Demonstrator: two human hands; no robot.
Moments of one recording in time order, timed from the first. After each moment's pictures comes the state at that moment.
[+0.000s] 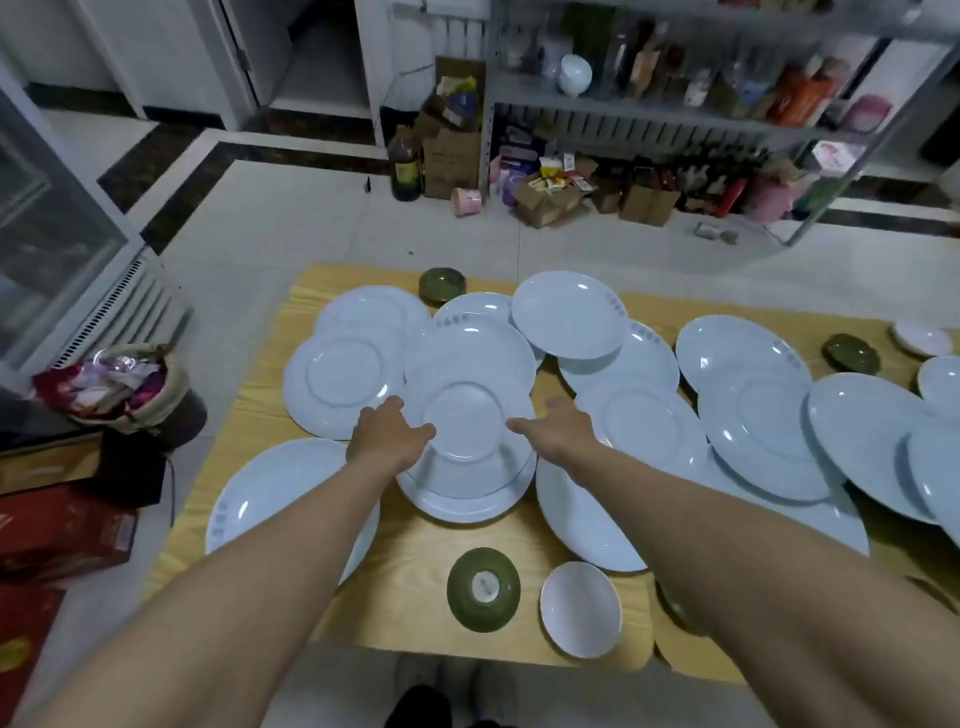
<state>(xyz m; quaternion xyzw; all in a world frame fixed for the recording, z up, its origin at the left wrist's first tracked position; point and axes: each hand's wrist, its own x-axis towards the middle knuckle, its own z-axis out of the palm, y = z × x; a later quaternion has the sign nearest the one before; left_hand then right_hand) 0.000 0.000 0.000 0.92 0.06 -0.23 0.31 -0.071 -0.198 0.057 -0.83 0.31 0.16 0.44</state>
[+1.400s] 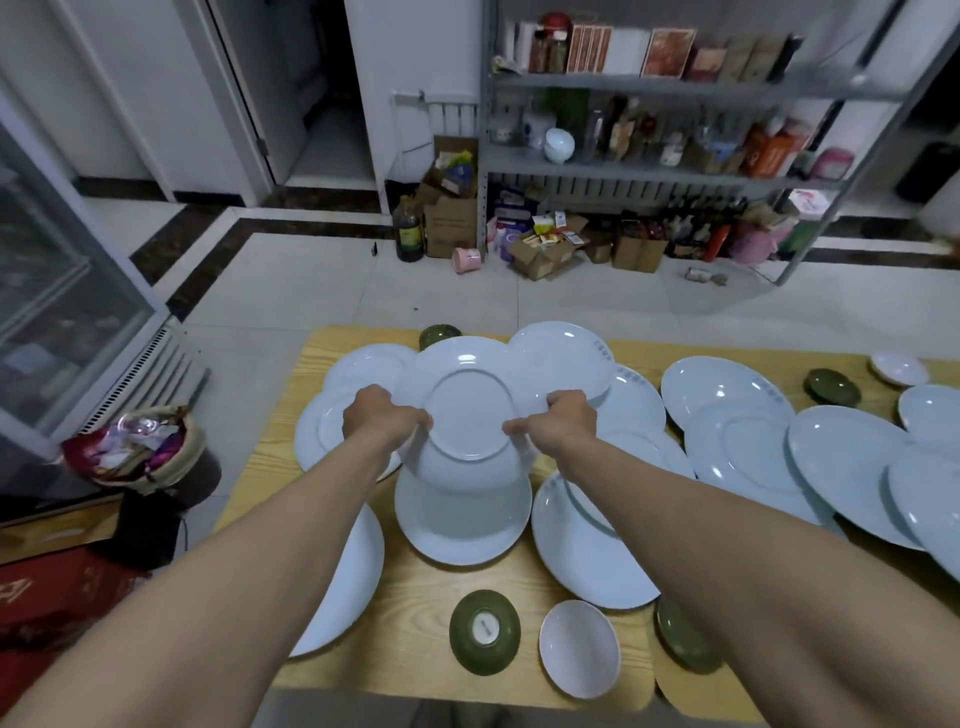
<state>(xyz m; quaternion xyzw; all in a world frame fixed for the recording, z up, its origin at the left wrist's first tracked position) 0.013 -0.017 0.109 0.88 0.14 -0.16 0.43 -0.043 -0.211 0.089 -0.79 0.36 0.02 0.50</state>
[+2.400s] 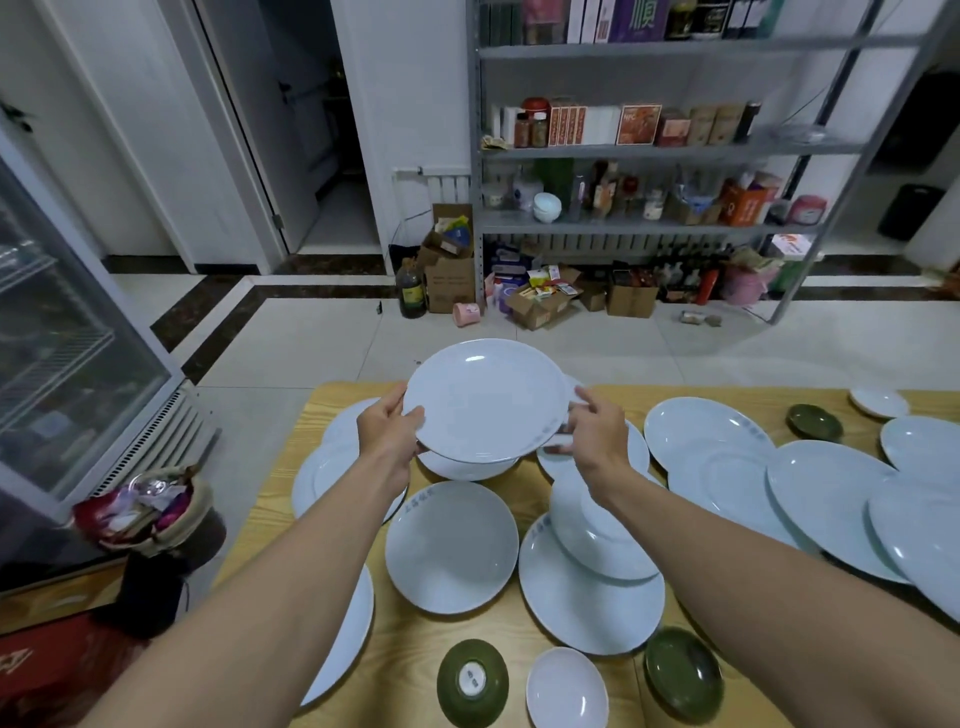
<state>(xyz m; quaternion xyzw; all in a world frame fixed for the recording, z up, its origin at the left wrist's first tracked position) 0.005 -0.059 0.143 0.66 0.11 -0.09 0.74 -0.072 -0.258 0.140 -0.66 0.29 -0.15 0.67</state>
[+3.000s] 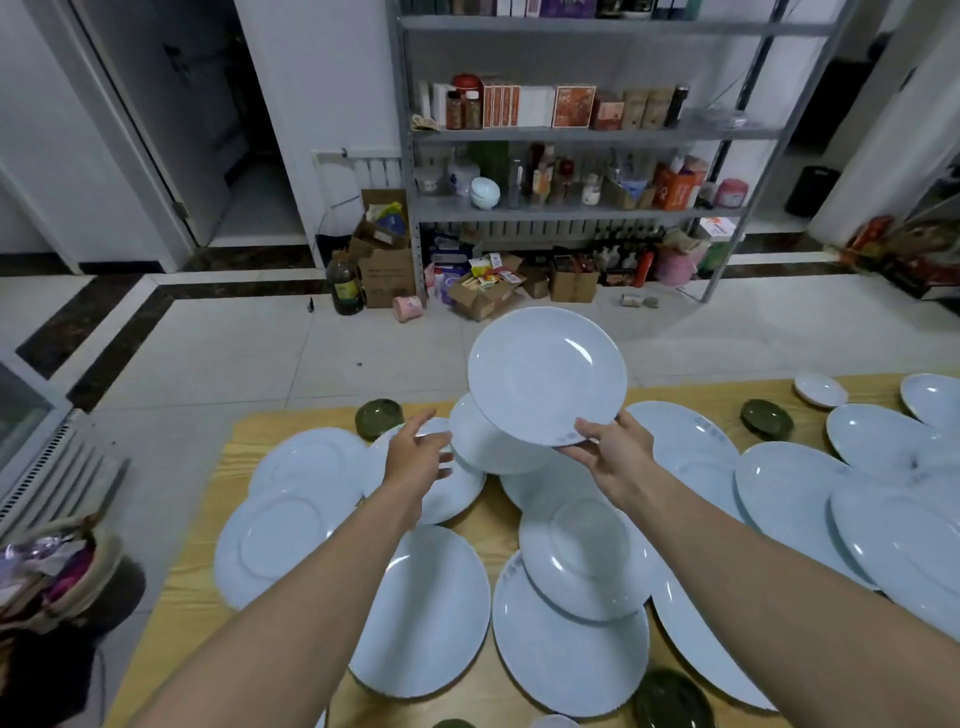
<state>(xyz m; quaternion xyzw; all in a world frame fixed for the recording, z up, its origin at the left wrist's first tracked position) 0.069 -0.135 0.092 0.70 0.05 -0.22 0.68 -0.031 -0.333 0.124 -0.40 0.39 -0.18 0.81</state>
